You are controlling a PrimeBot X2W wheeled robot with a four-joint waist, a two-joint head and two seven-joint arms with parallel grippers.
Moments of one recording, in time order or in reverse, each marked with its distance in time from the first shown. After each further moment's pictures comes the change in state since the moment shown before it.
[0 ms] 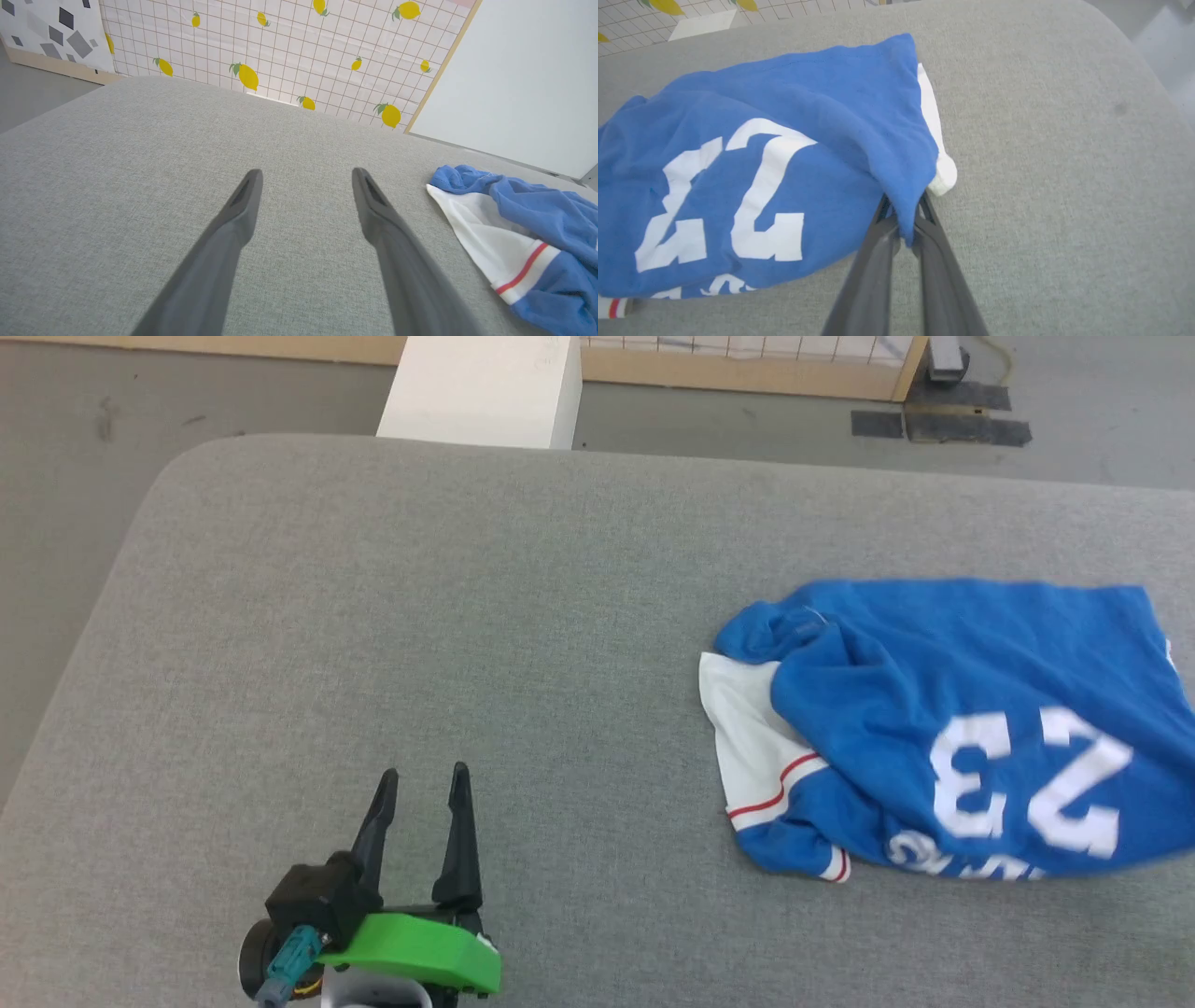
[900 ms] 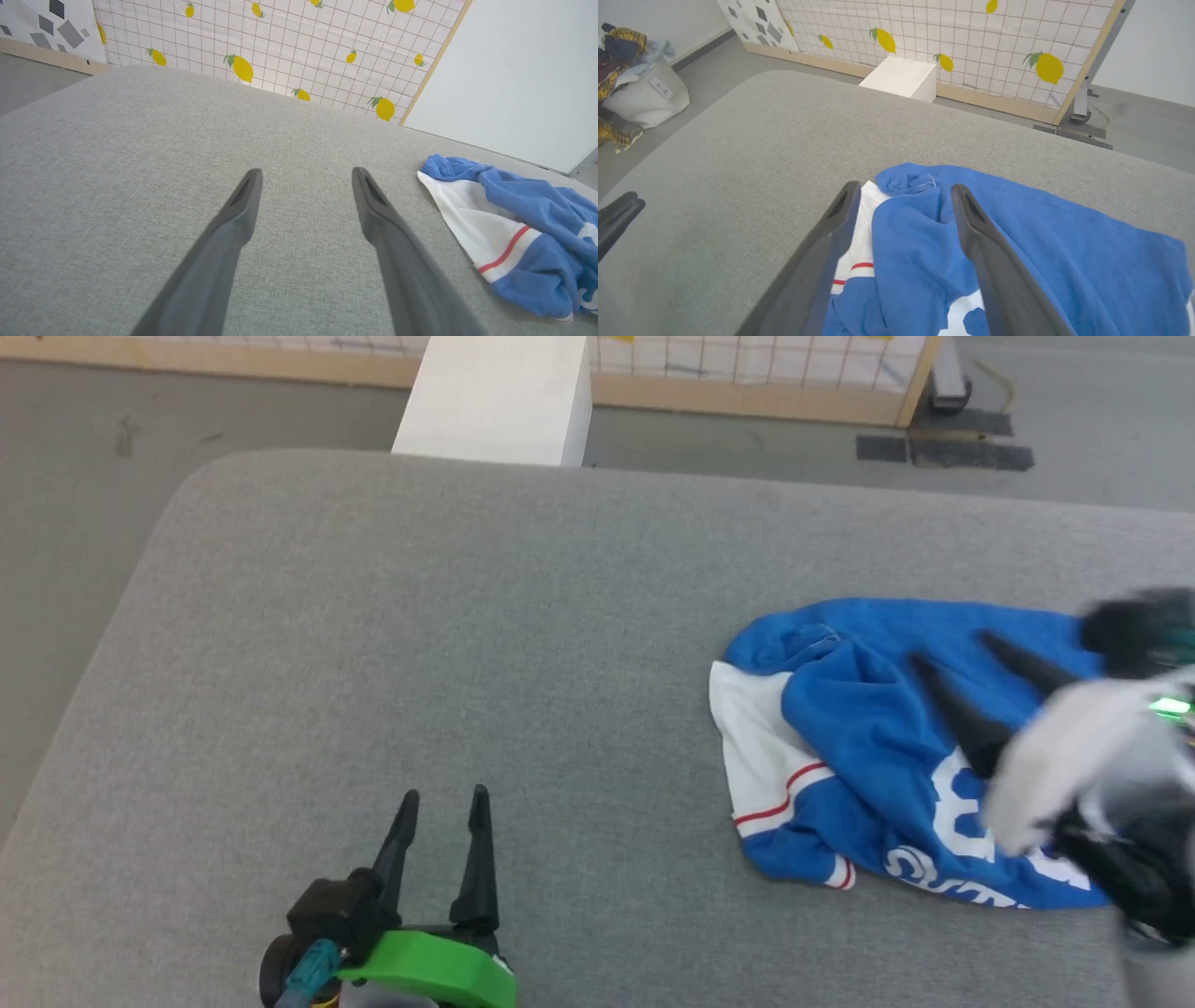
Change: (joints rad) left arm 0.024 0.000 -0.024 0.019 -0.010 -0.015 0.000; right arm -0.240 0.028 0.439 -0.232 0.049 0.000 0.123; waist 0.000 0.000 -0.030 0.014
